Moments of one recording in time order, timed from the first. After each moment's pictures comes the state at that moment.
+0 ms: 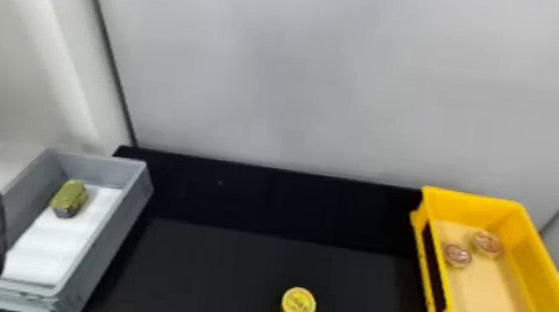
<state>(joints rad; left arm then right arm) -0.08 0.15 0.17 -2.33 -0.43 0.17 0.29 -0.22 -0.33 -0.01 -2.39 0.42 0.30 -0.40</state>
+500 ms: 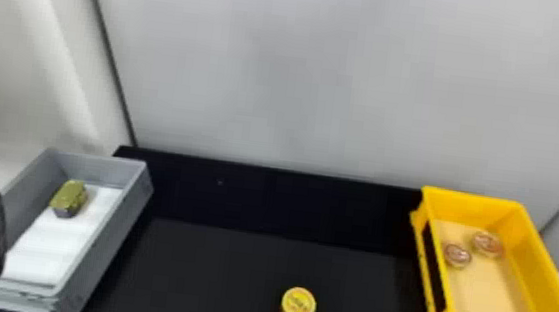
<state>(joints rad) -0.08 0.15 0.17 -2.33 -0.43 0.17 0.28 -0.22 -0.33 -0.01 -2.39 0.42 0.31 -0.40</state>
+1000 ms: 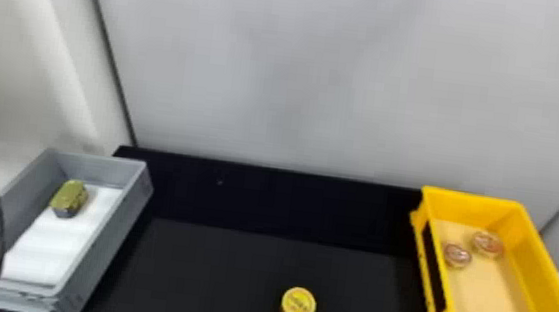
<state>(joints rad) -0.07 0.15 0.17 -2.33 -0.43 0.17 0.28 -0.23 -0.29 -0.04 -2.39 0.21 0.49 -0.45</state>
